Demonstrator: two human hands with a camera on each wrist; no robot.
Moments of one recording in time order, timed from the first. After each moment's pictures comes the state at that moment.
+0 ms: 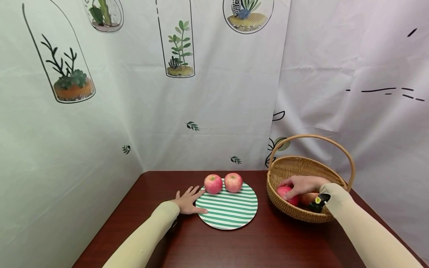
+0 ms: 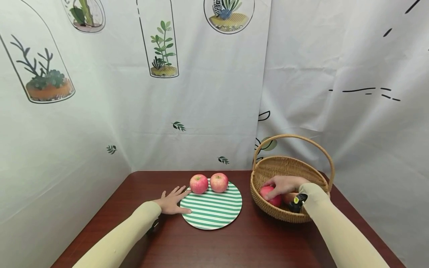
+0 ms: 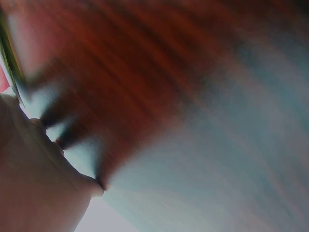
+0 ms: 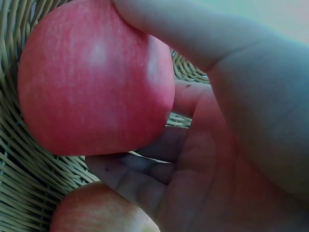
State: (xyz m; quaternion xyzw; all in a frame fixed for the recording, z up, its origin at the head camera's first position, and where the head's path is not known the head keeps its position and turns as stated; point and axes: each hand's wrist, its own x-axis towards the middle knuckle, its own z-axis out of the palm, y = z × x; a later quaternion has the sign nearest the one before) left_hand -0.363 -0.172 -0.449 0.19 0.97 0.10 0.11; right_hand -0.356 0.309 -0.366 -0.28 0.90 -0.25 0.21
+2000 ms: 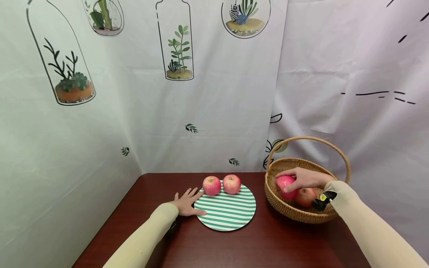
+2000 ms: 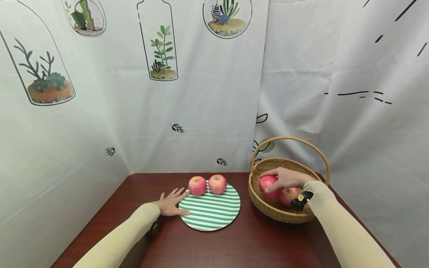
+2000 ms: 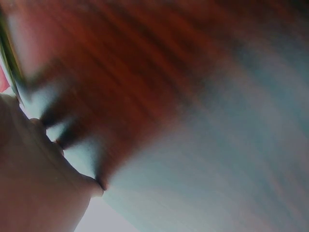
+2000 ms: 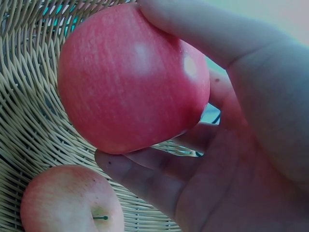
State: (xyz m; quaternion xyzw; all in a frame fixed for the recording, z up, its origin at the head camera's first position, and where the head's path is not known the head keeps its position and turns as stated) left_hand -0.373 -0.177 -0.465 0.19 0.97 0.11 0.10; right_hand -0.345 0.319 -0.337 -0.27 0.91 -0.28 0.12
